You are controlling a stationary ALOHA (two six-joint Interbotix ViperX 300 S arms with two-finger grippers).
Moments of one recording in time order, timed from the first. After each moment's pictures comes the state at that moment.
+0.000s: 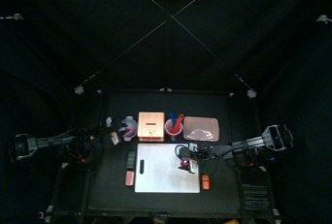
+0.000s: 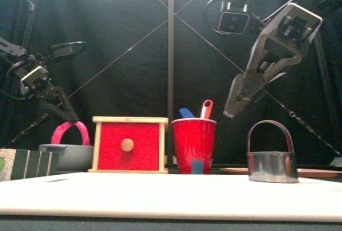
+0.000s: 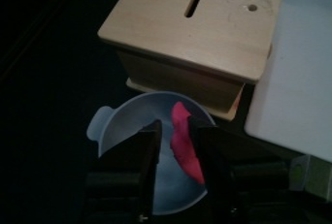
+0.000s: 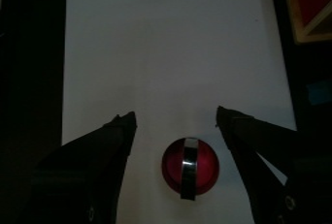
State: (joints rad) left arm 0.44 -0.64 1.28 -0.54 -0.04 0.60; right arm 0.12 -0.19 0.83 0.00 0.11 0.20
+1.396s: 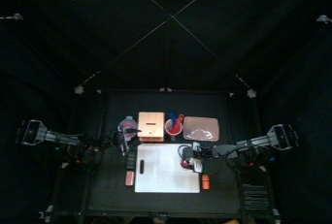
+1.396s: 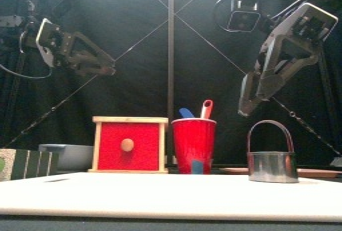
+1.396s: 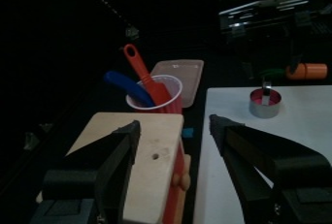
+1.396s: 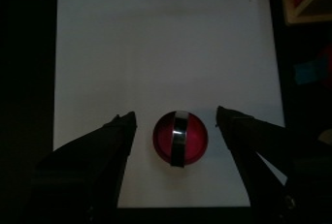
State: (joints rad) left arm -0.08 -0.44 1.20 -0.50 -0.69 0.56; right arm 0.10 -0.26 0.86 -0.04 0.22 0.20
